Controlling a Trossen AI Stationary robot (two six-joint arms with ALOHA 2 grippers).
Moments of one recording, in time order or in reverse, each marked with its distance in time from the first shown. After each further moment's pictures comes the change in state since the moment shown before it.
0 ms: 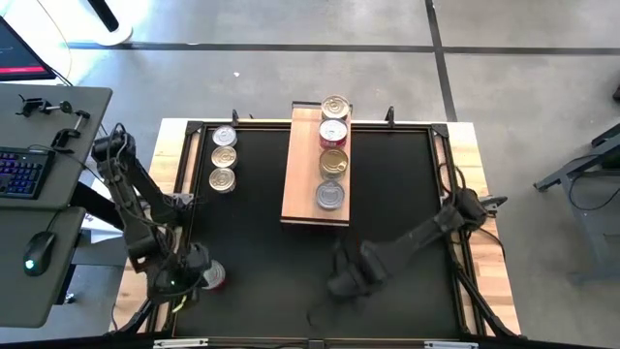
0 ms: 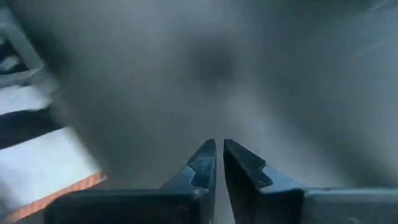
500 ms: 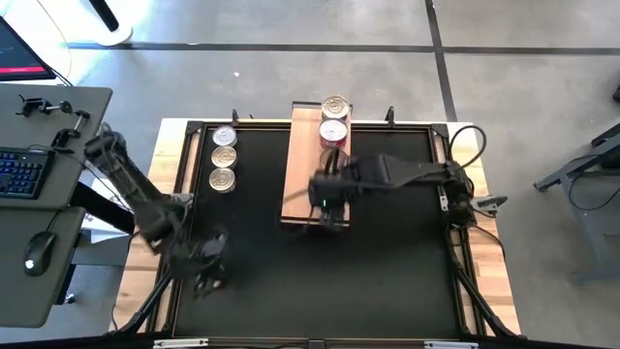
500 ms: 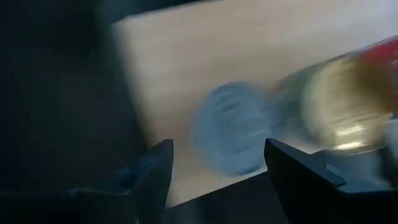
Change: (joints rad) left arm 0.249 -0.089 -0.022 0.231 0.035 0.341; right arm -0.373 0.000 0.544 -0.323 0.347 -0.535
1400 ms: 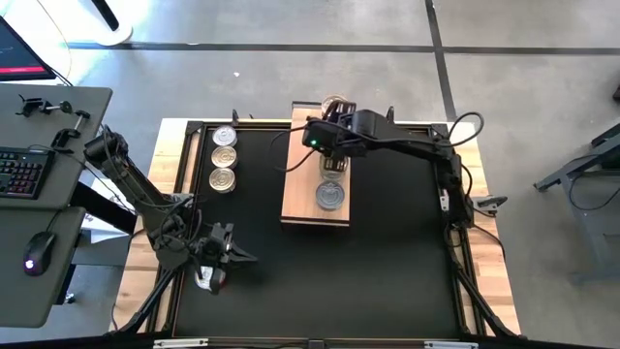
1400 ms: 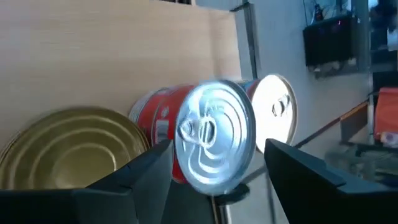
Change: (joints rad) left arm 0.023 0.019 -0.142 0.777 -0.554 0.445; right arm -0.307 0.030 0.015 0.090 0.330 -0.586
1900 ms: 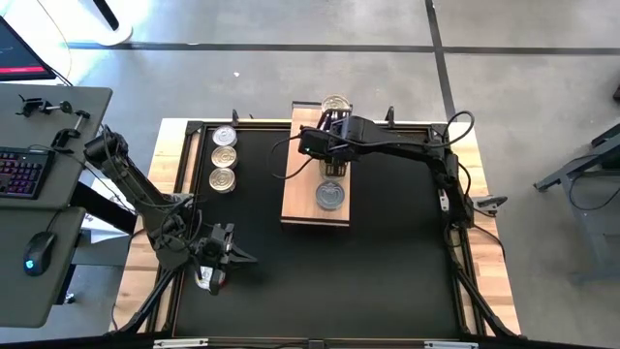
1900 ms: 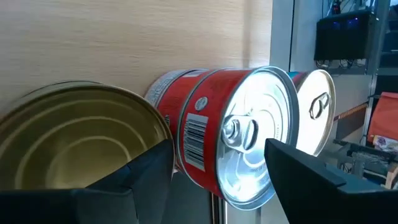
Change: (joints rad) left arm 0.000 0.000 0.000 -0.002 0.020 0.020; right arm -0.014 0.029 -0.088 0.005 -0.011 -0.054
